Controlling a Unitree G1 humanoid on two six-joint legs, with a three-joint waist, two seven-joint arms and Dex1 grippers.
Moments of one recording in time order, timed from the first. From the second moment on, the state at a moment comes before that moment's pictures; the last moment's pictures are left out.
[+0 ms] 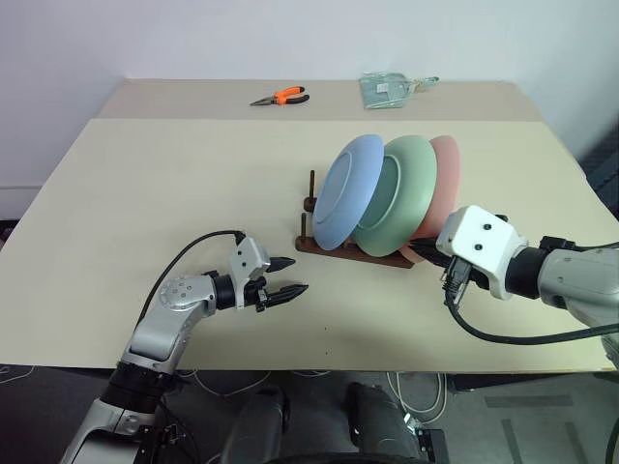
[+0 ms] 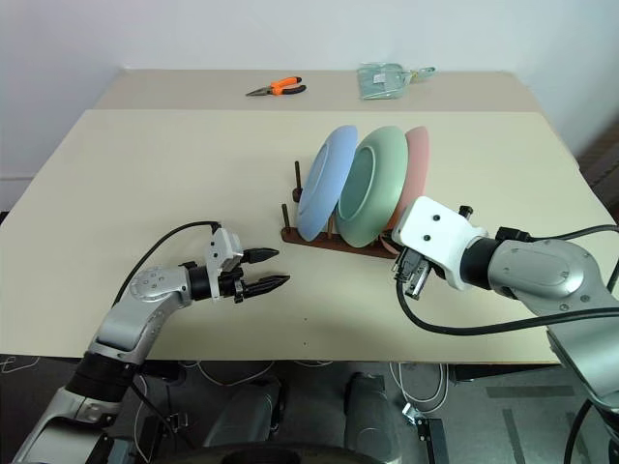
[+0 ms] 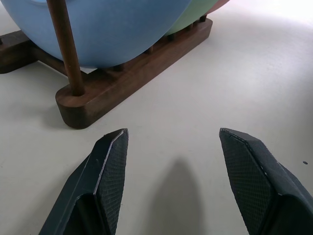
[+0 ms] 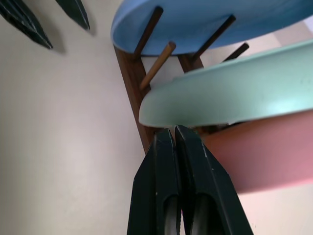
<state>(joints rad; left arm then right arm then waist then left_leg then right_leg) -0.24 0.47 -0.17 -0.04 -0.29 0.25 -0.93 -0.19 -1.07 -0.14 -0.82 0.43 0.87 0.69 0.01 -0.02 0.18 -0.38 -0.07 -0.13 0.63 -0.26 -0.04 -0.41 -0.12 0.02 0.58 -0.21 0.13</state>
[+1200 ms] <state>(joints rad) -0.23 0.48 -0.16 -0.10 -0.29 0.28 -0.91 -0.68 -0.78 0.30 -0.62 0.22 0.75 0.67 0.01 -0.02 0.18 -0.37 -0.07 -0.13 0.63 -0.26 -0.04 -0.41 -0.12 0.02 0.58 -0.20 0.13</state>
